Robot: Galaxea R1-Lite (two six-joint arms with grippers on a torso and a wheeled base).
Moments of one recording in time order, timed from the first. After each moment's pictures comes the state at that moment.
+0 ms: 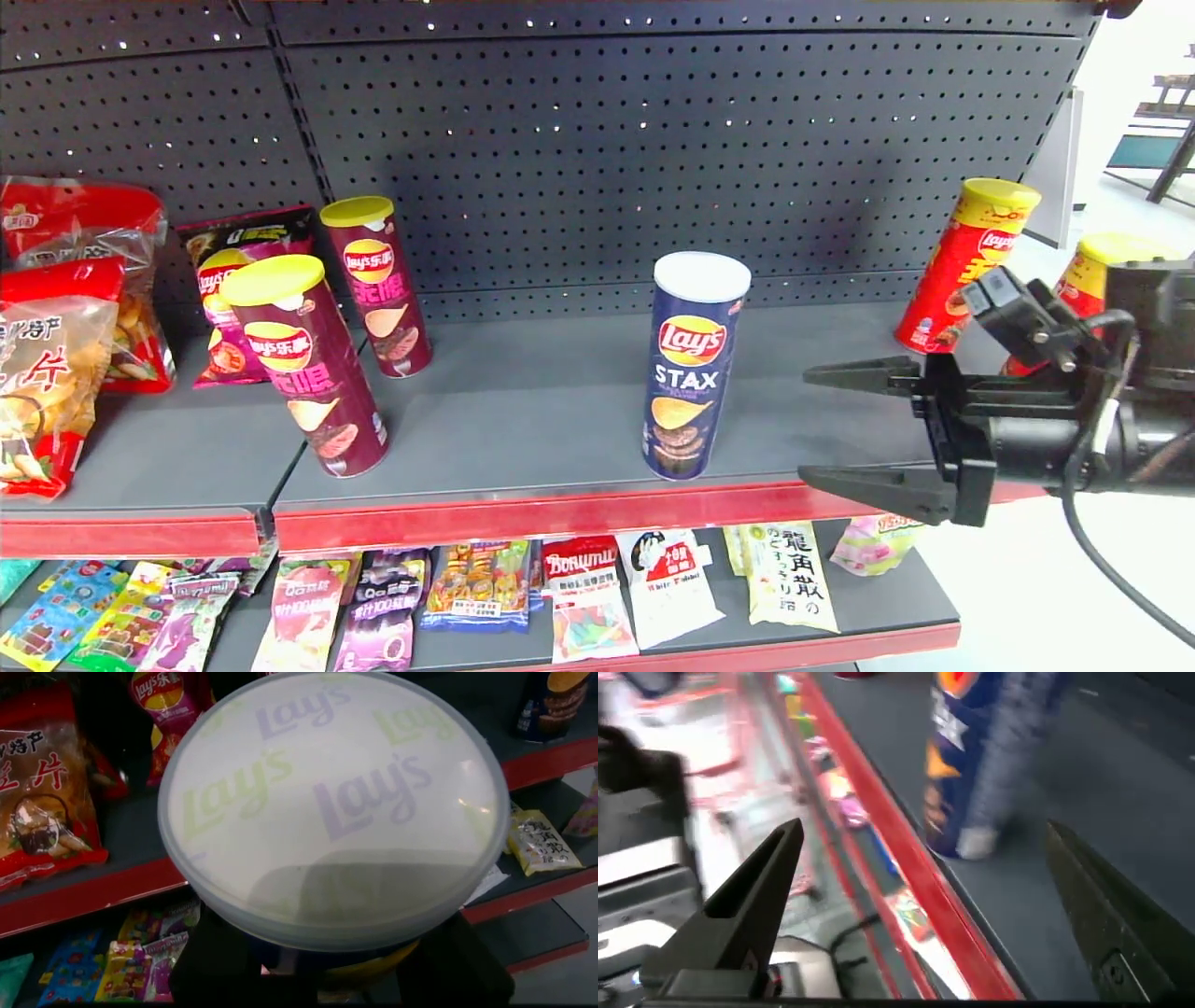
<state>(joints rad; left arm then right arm) 0.07 0.25 -0.47 0.30 -0.24 0.18 0.26 1.47 -0.66 -0.44 0.81 -0.35</state>
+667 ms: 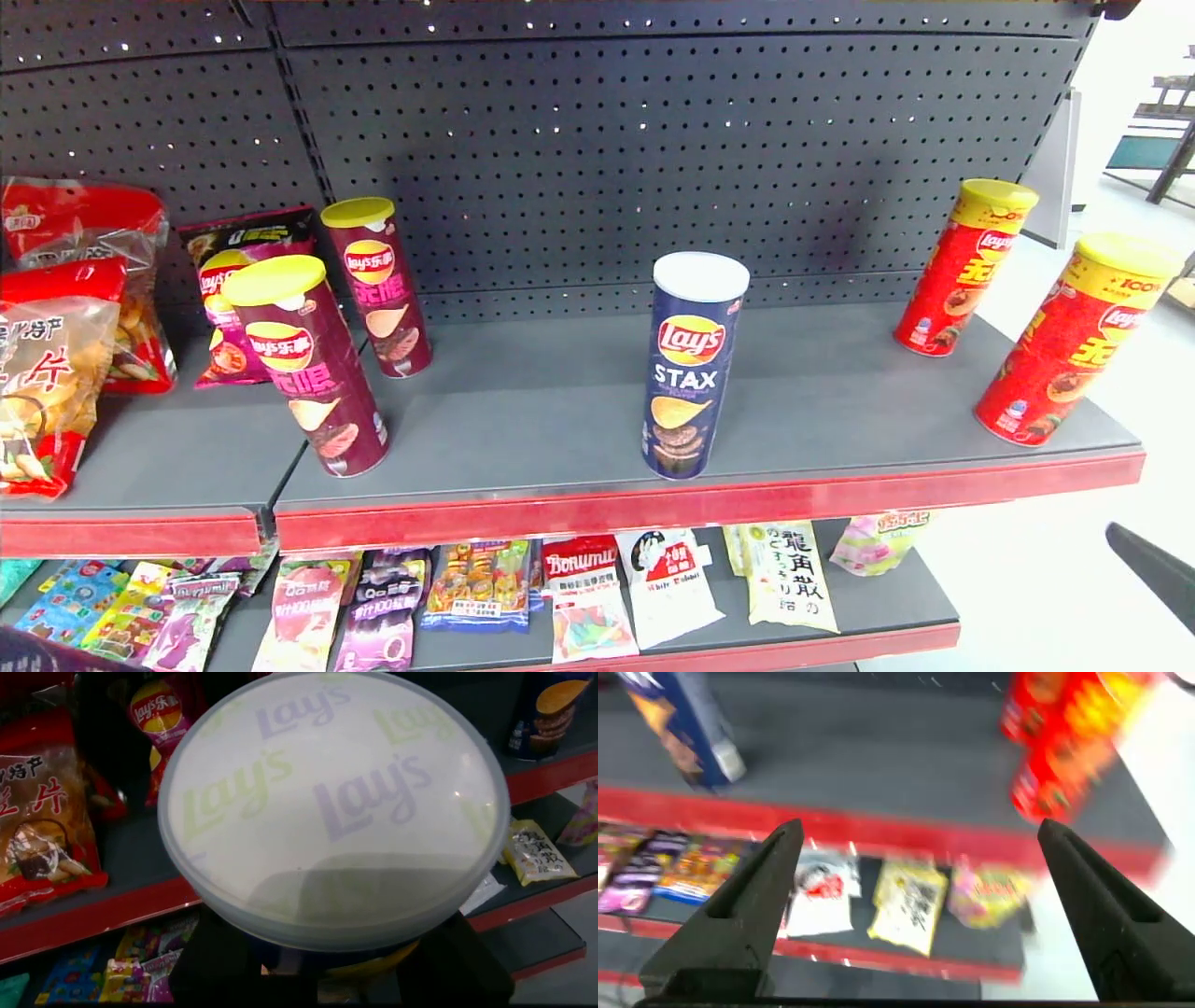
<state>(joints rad) 0.07 0.32 -0.49 0.22 -0.26 0.18 0.16 0.63 -0.23 -0.28 -0.01 -0.07</state>
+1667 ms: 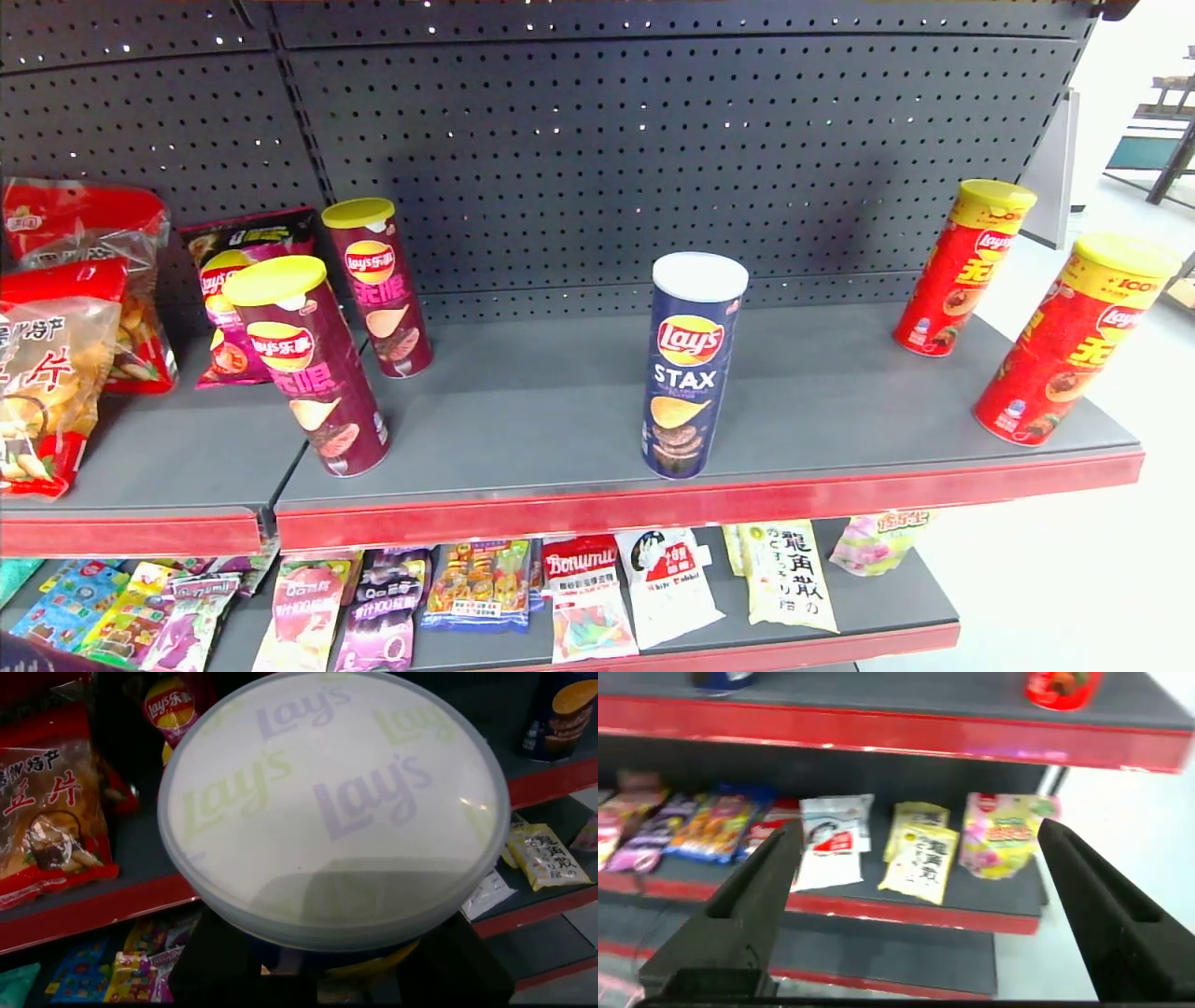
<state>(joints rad) 0.08 0.30 -0.47 0.23 -0.23 0.17 0.14 0.11 -0.04 0.03 0.02 -0.03</state>
